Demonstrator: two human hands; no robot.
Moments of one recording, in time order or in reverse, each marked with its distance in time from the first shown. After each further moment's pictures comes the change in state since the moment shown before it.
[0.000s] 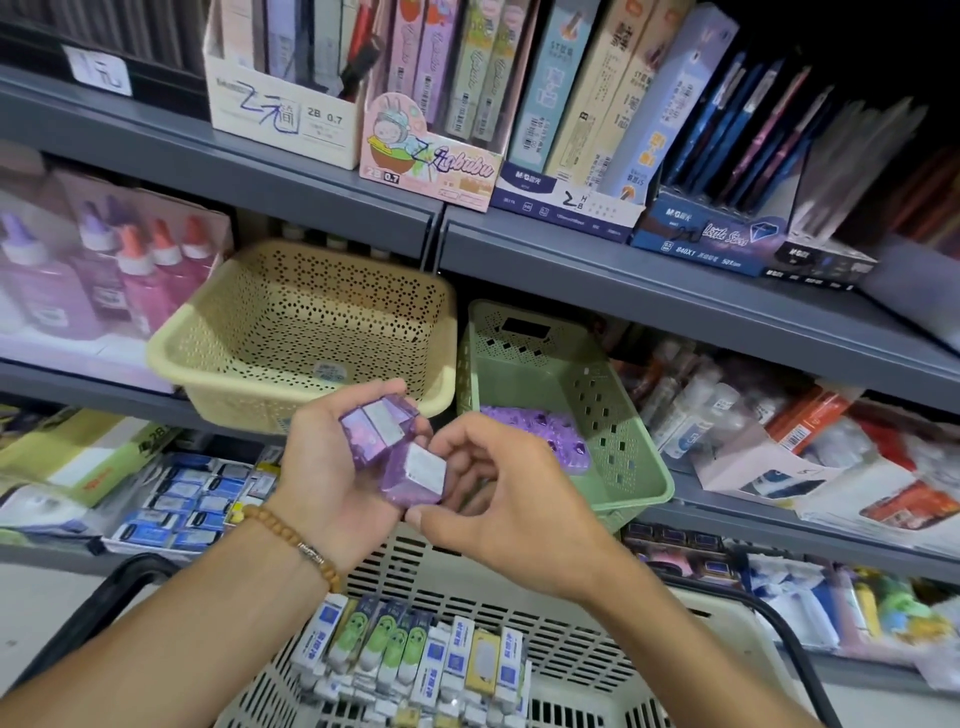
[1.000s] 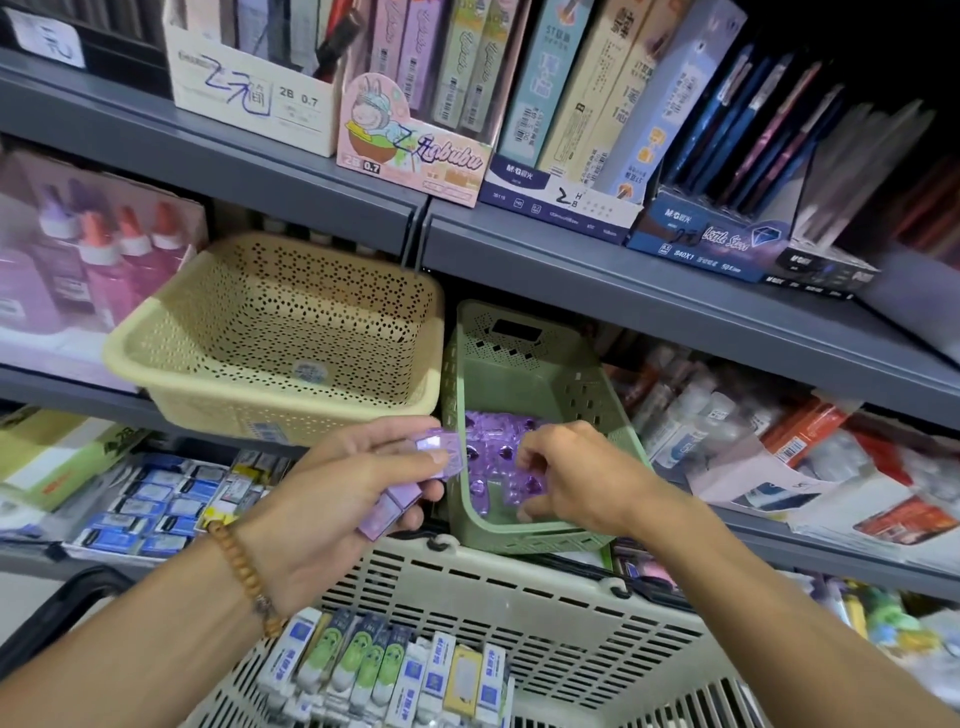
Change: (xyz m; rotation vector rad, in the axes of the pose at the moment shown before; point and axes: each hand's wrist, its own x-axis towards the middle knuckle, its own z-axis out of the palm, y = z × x) left_hand 0.003 -0.014 -0.010 0.493 -0.169 0.011; right_hand 0.032 0.074 -0.076 -0.825 -0.205 0.214
